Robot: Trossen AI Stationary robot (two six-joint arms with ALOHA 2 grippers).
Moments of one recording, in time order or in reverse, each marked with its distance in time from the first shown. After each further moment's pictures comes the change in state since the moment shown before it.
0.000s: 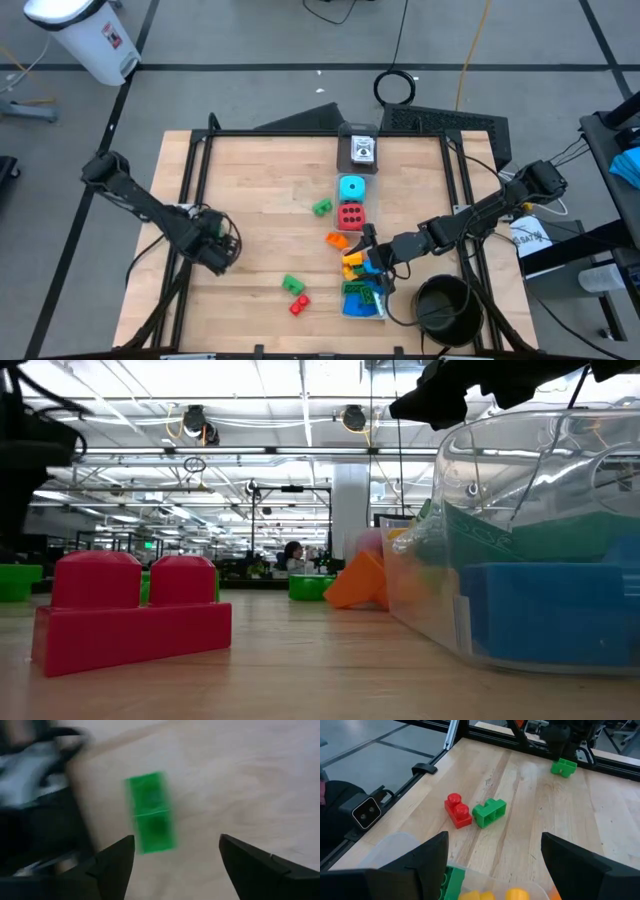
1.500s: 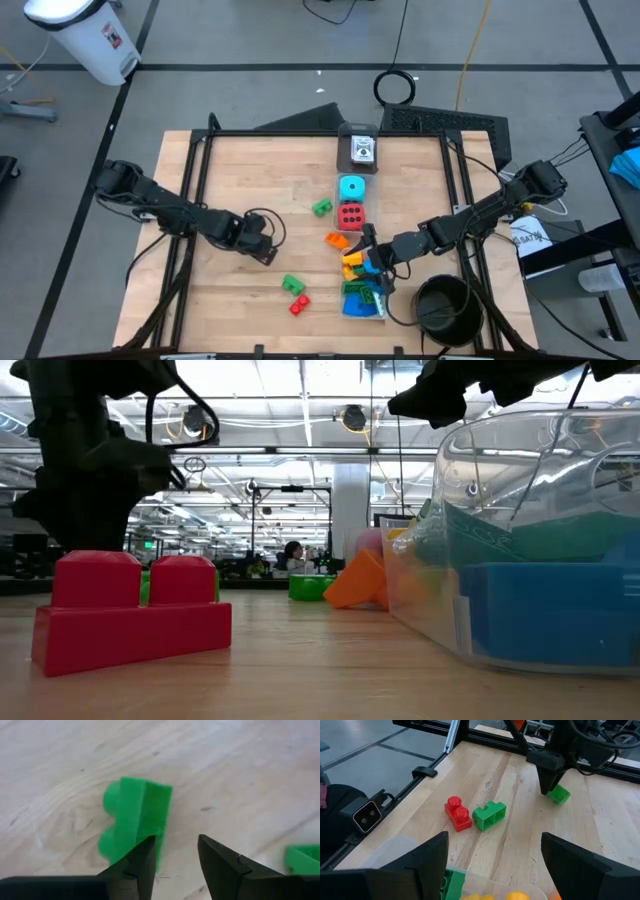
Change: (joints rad) left arm 0.303 0.203 0.044 0.554 0.108 0.511; right arm 0.000 0.000 0.000 0.014 0.000 0.003
